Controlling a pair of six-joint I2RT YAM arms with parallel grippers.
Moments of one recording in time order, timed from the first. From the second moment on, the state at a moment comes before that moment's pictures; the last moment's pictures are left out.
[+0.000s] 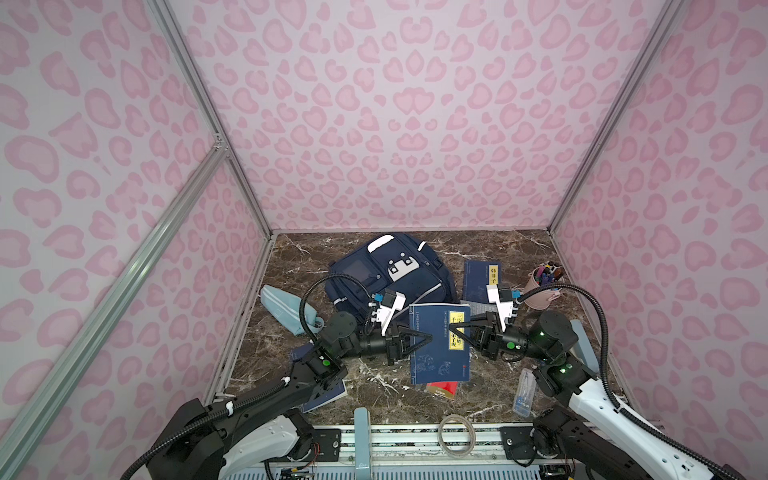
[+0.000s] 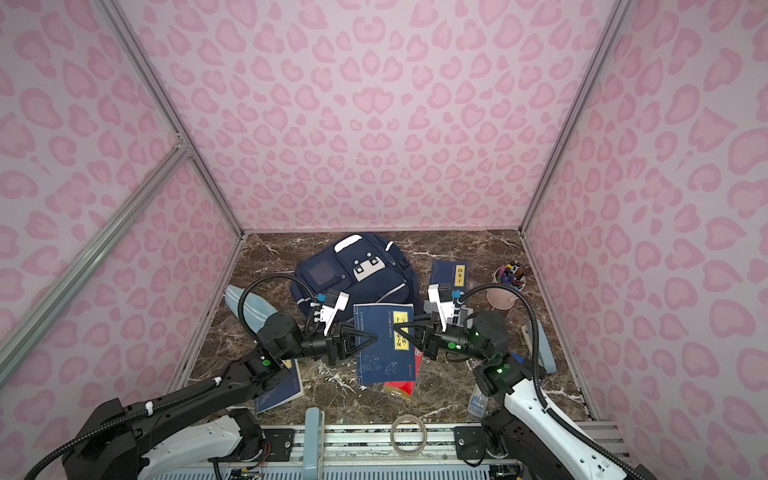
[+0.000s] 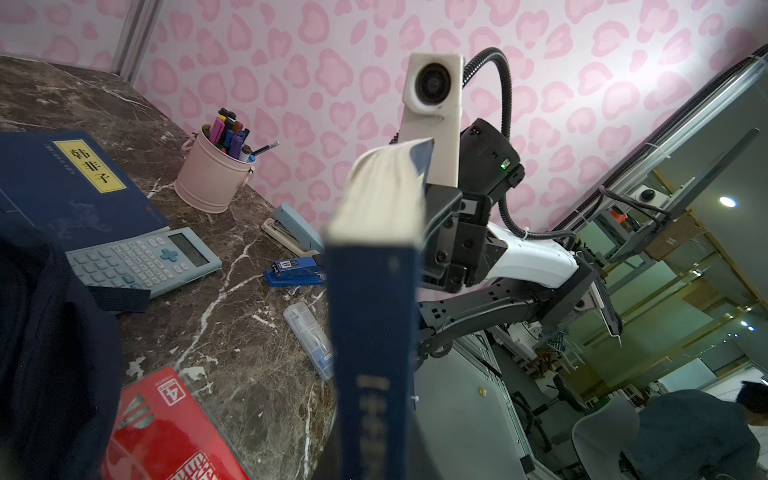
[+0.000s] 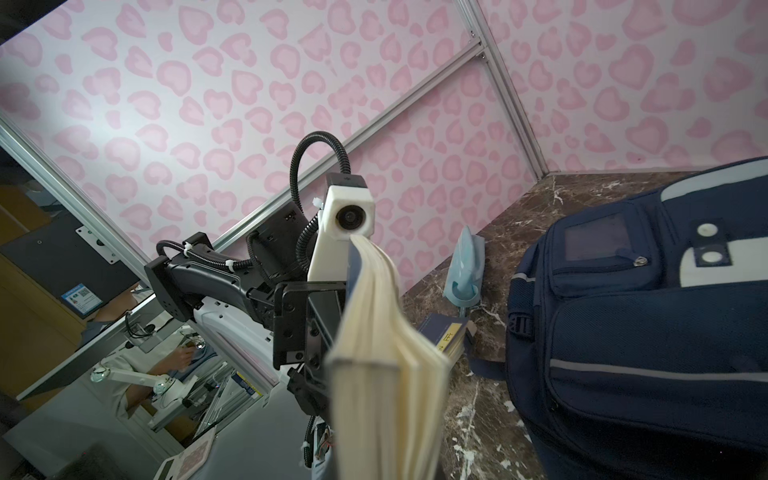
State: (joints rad) left arm -0.77 1.07 0.50 0.59 0.71 -0.72; right arm 0.50 0.76 0.47 0.32 -0.79 0.64
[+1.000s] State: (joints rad) left arm -0.84 1.81 1.12 -0.20 -0.22 -0.16; right arm 0.14 0.86 0.55 -0.18 -0.35 0.54
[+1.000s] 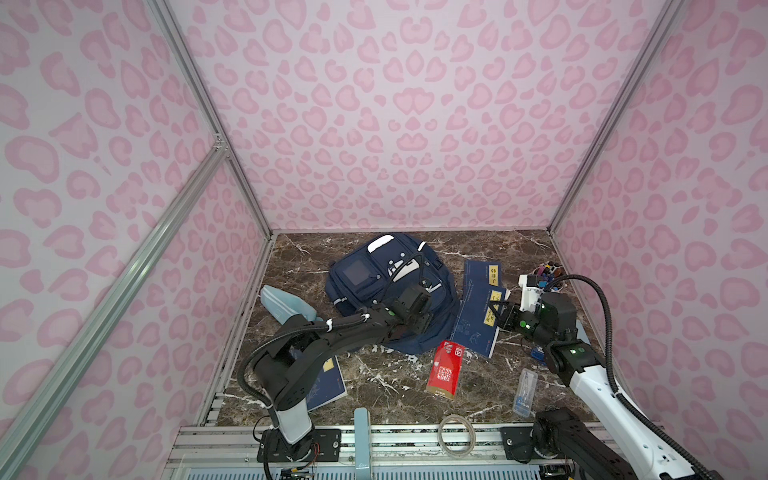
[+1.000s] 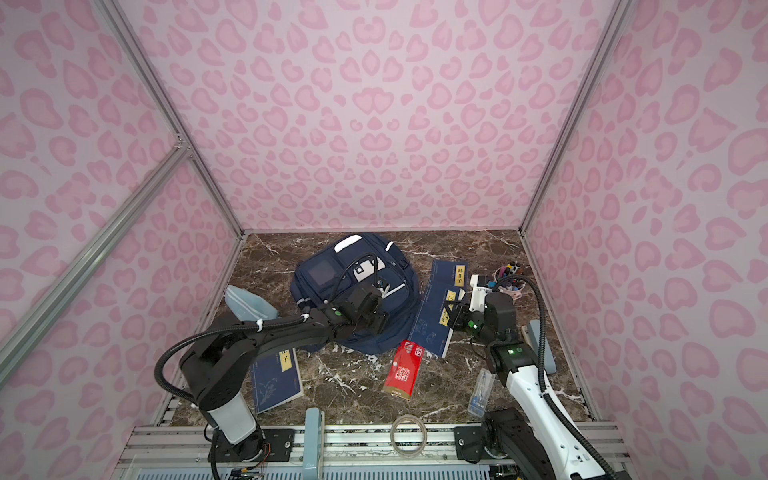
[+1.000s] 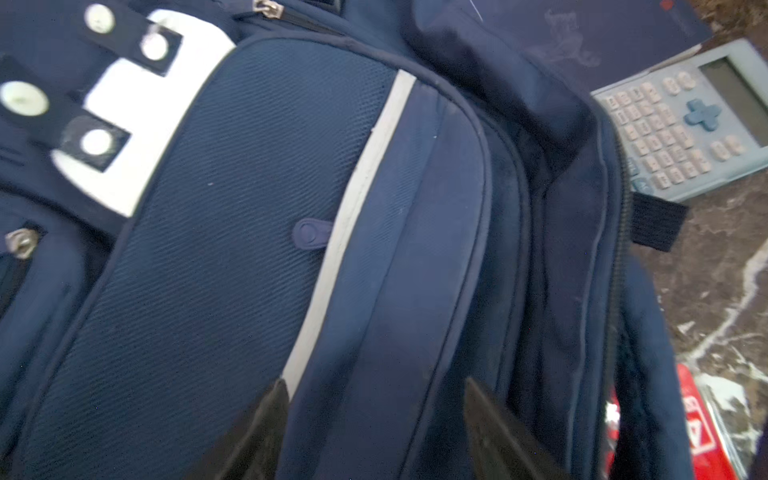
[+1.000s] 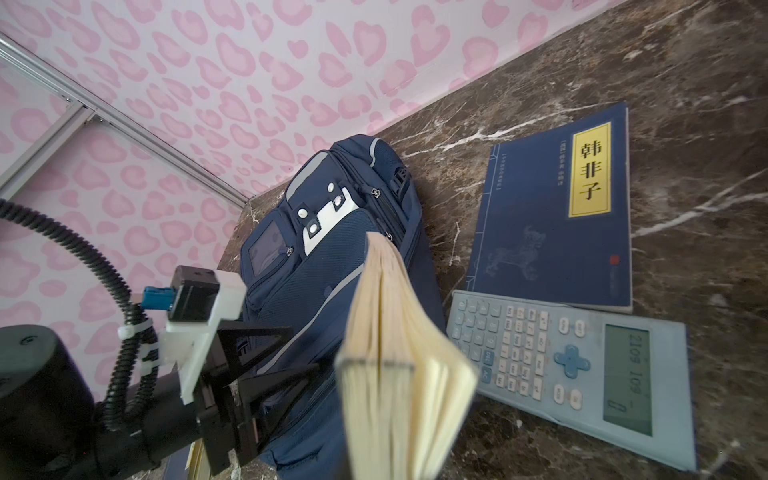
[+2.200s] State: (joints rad) left arm -0.62 1.59 1.43 -0.51 0.10 -0.14; right arm 0.54 1.66 0.78 0.51 -0.16 1.07
